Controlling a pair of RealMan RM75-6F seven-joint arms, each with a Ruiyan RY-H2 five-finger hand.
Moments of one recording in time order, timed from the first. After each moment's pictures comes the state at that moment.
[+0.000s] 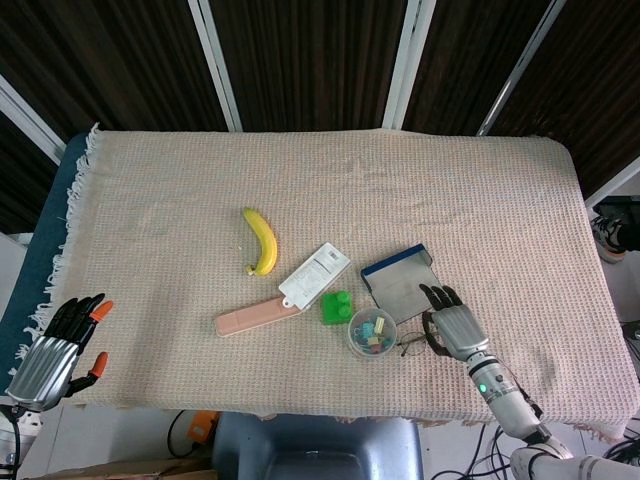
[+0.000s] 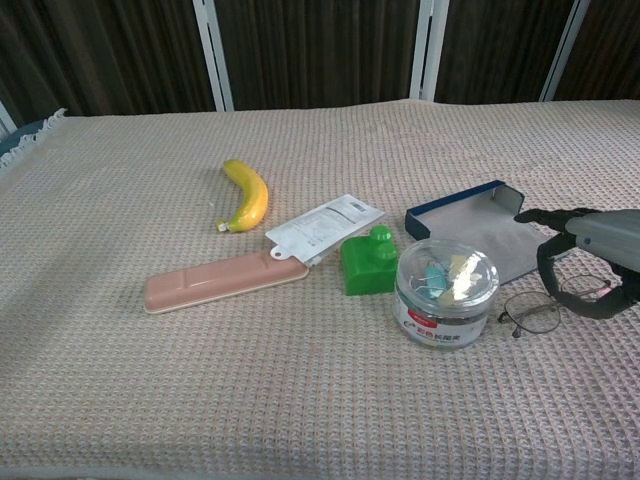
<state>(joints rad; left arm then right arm) -0.18 -1.11 0.05 -1.51 1.69 1.48 -0.15 0.43 -1.46 0.05 -1.43 -1.31 0.99 -0.30</state>
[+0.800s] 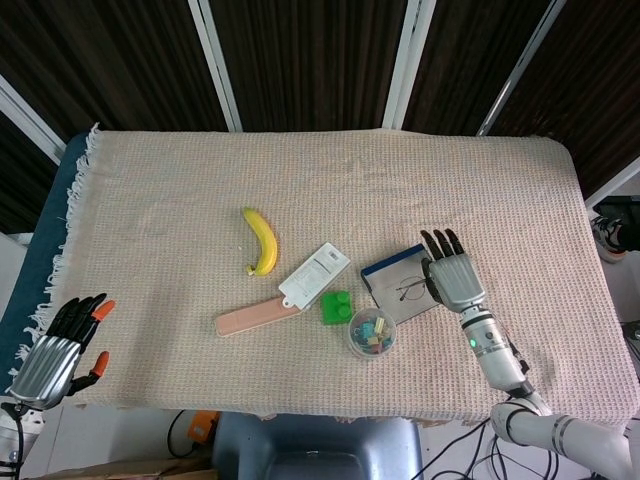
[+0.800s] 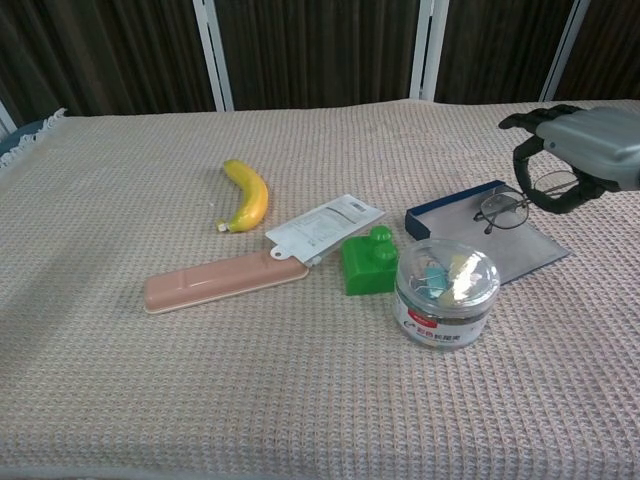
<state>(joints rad) -0.19 -1.12 0.05 -1.51 1.68 1.46 -0.13 0.57 -1.56 0.19 -1.21 -1.30 1.05 -0.39</state>
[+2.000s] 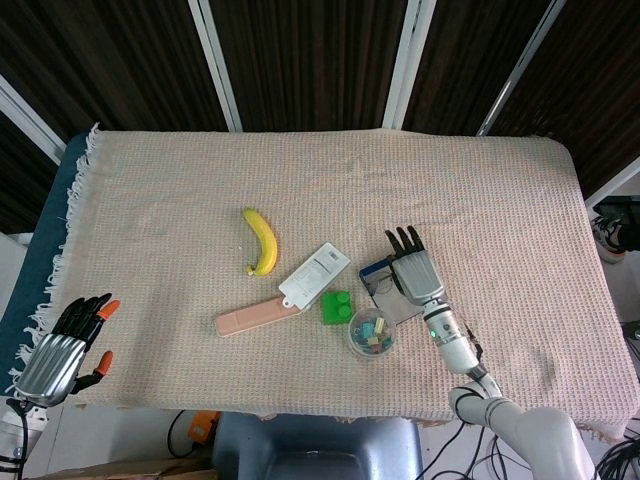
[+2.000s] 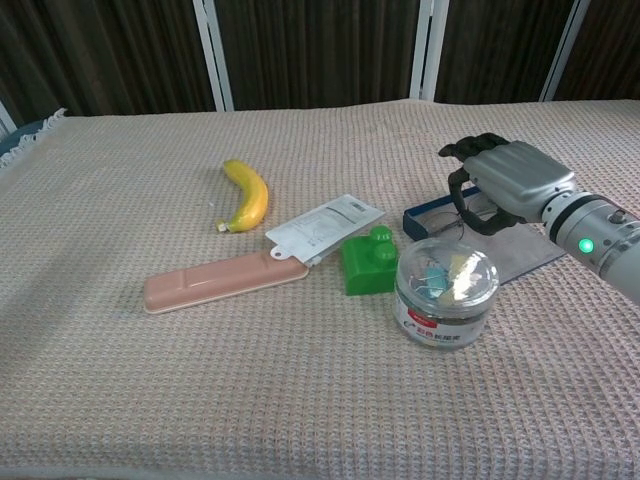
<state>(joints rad) -0.21 -1.11 0.05 -1.52 1.67 1.43 -0.14 0.70 -1.97 0.15 -0.55 -1.43 1.09 -0.12</state>
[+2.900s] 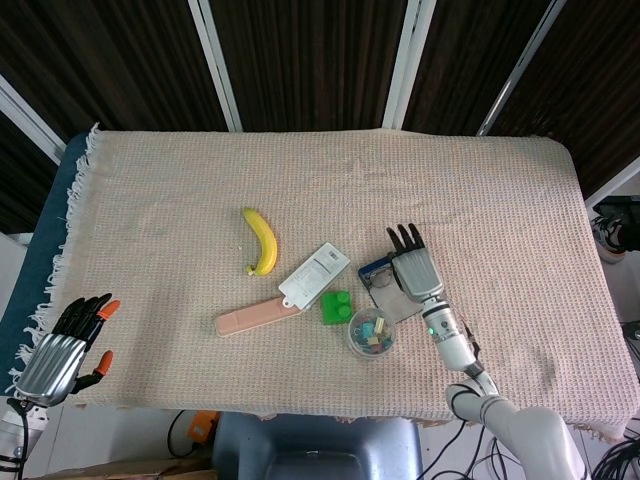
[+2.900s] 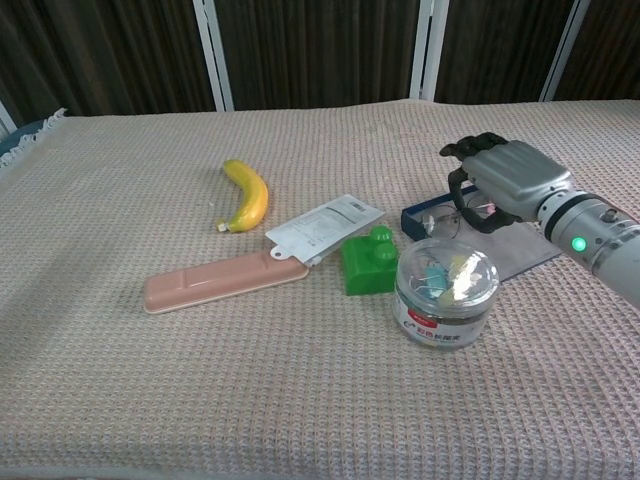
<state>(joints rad) -0.21 -1.11 0.05 -1.52 1.67 1.43 -0.14 0.72 -2.00 0.16 -0.49 -1.42 1.07 -0.13</state>
